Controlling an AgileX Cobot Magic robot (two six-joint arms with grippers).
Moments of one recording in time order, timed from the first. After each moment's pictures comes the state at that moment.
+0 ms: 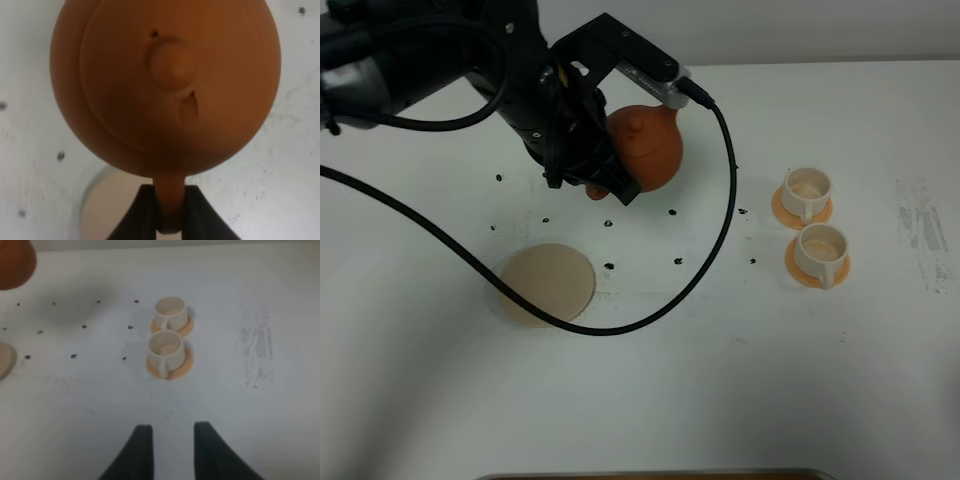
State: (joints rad) left arm -0.58 1.89 -1.58 -0.04 0.90 0.29; right arm -0.09 -0.01 -0.50 0.27 1.09 -0.22
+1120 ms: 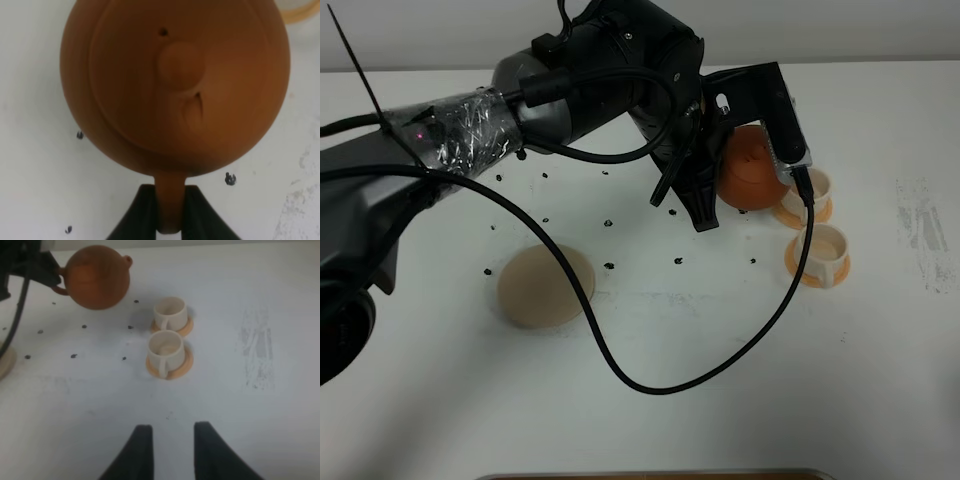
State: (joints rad) left arm -0.76 2.15 -1.86 0.10 0.85 0.62; right arm -0.09 -0.01 -0.50 0.27 1.09 -0.22
